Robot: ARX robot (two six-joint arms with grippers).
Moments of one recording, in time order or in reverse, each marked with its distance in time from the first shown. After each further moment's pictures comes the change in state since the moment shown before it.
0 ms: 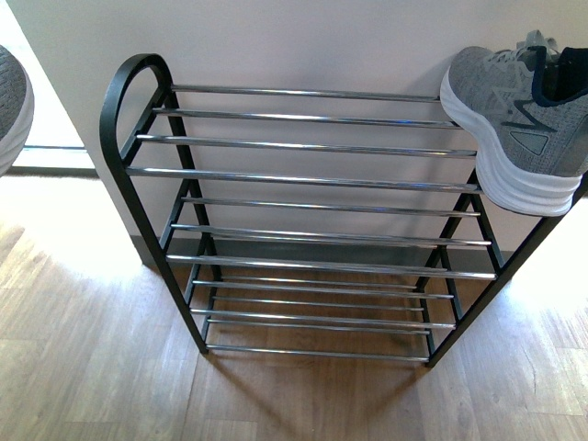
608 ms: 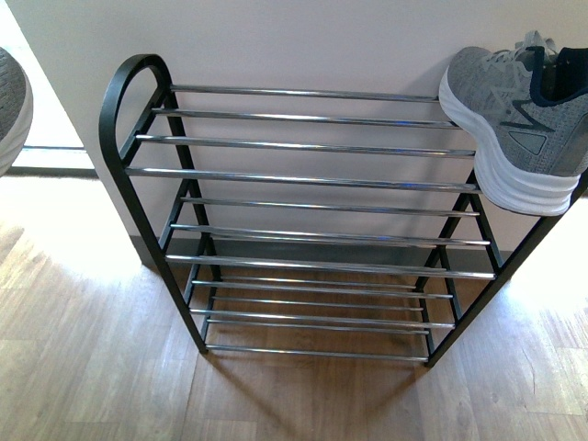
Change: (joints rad) left arm 0.000 0.000 0.000 0.000 -0.002 0.000; right arm -0.014 -0.534 -0.882 1.188 -0.013 0.397
